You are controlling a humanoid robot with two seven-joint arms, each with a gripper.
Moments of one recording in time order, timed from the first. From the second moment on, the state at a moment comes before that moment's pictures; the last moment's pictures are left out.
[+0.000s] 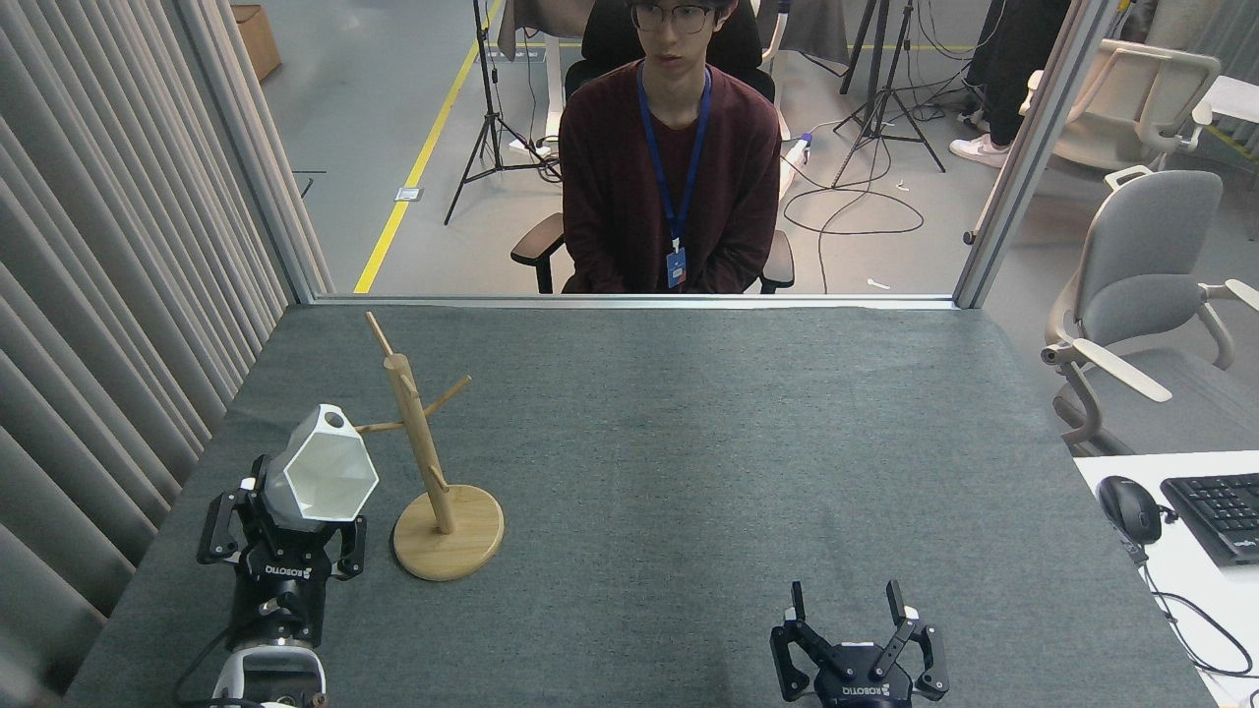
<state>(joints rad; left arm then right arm) -0.19 0.09 0.09 -1.19 -2.19 0.33 0.36 0.09 0.05 0.14 -1.38 1.59 0.18 -0.37</state>
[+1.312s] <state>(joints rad) -0.06 0.04 0.08 -1.34 -2.26 0.33 0.39 0.06 0.06 0.14 -1.37 1.59 0.18 -0.37</state>
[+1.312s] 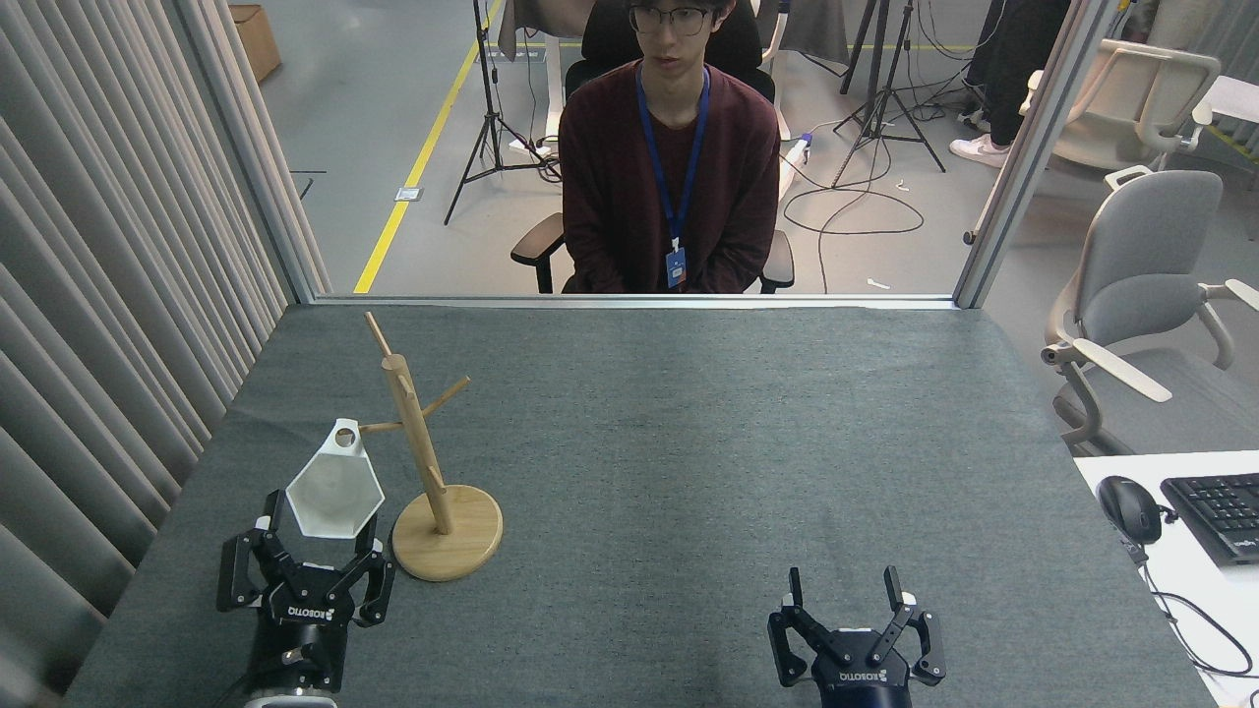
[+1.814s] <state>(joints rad) -0.01 0.03 0.08 -1.41 -2.26 0.33 0.39 0.05 0.06 0.14 -1.37 1.59 0.18 -0.37</state>
